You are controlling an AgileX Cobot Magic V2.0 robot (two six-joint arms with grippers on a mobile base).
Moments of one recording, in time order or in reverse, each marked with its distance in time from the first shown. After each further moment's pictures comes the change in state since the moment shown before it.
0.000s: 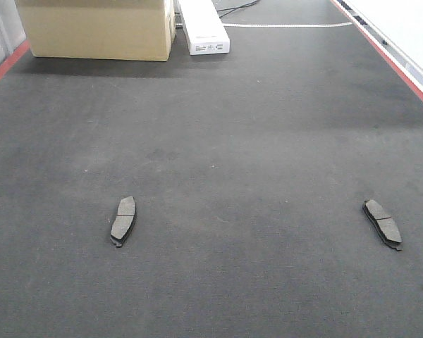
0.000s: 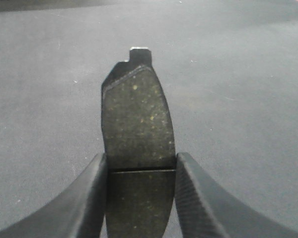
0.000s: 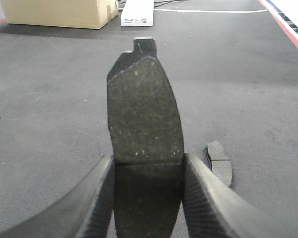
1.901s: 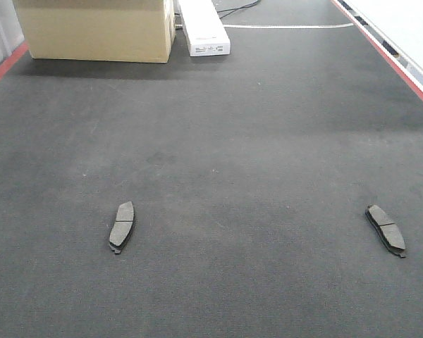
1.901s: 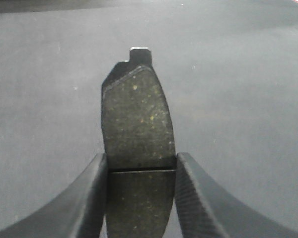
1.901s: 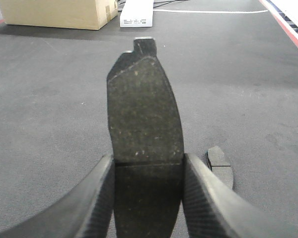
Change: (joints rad) left arm 0.000 0.113 -0.092 -0.004 -0.008 -0.013; right arm 0.000 0.000 0.000 0.000 0.000 0.000
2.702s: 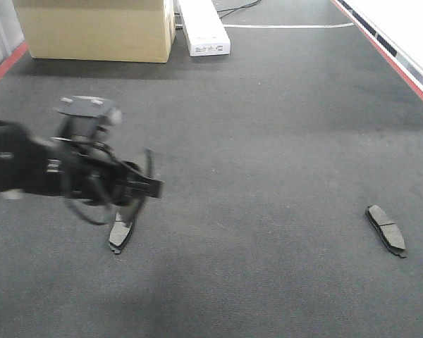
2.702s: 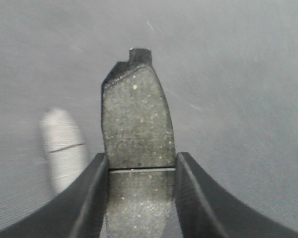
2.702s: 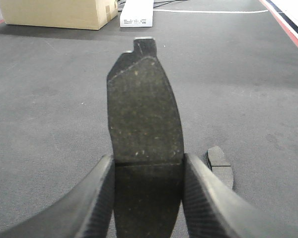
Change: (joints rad) left arm -0.183 1.042 -0.662 -0.131 0.094 -0.012; right arm 0.000 0.000 0.000 0.000 0.000 0.000
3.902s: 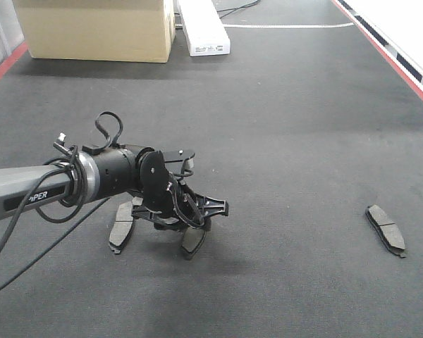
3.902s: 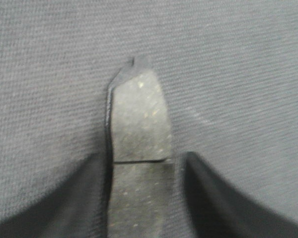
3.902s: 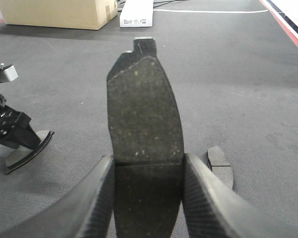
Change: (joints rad) left arm -0.095 0.558 -0.356 -0.030 0.063 -0.252; right arm 0.000 0.000 0.000 0.000 0.000 0.000
